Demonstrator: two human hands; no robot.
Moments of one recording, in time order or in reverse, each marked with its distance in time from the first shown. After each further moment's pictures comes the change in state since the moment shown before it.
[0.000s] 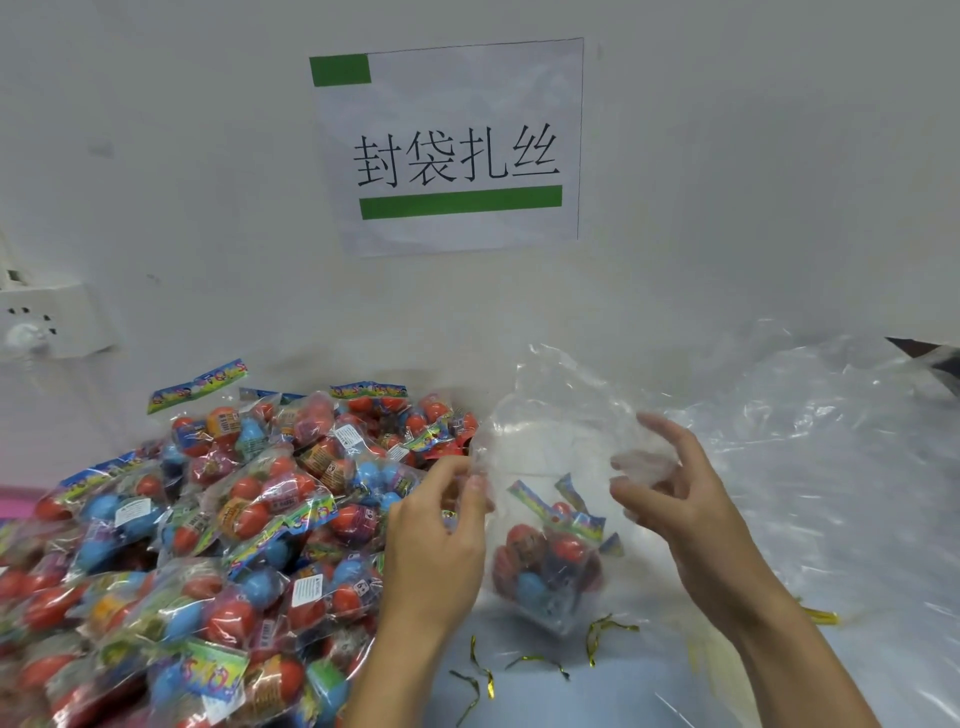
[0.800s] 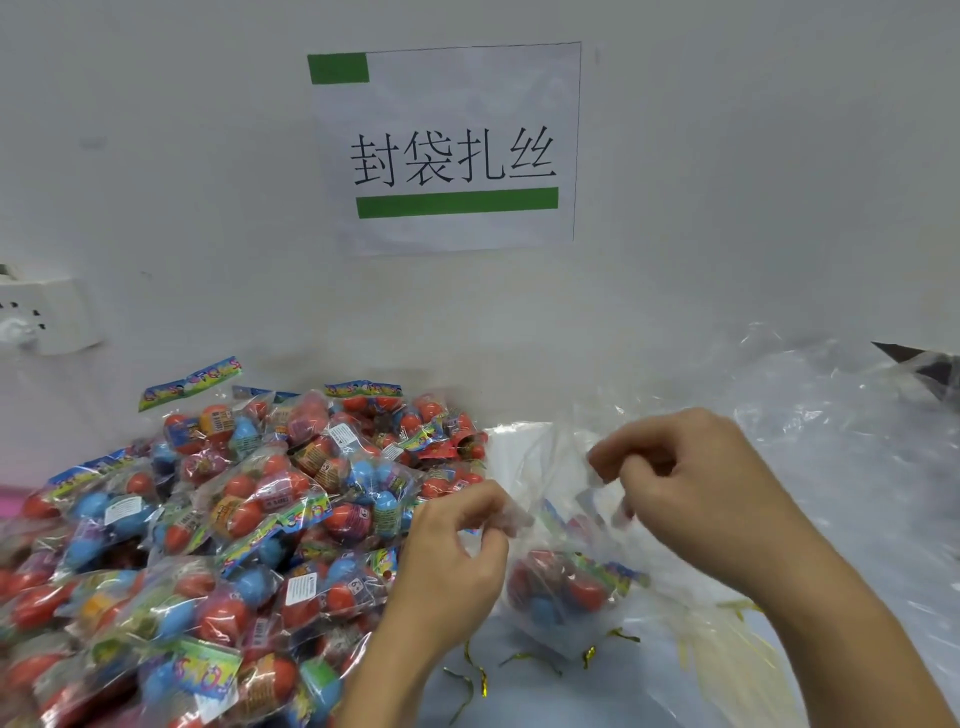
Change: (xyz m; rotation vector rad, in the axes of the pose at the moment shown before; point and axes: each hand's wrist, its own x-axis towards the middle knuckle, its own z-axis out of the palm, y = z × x) left_hand -0.005 0.010 0.001 -0.104 -0.245 0.055; right_hand -0.020 -0.076 0.005 -0.609 -0.098 -0.215
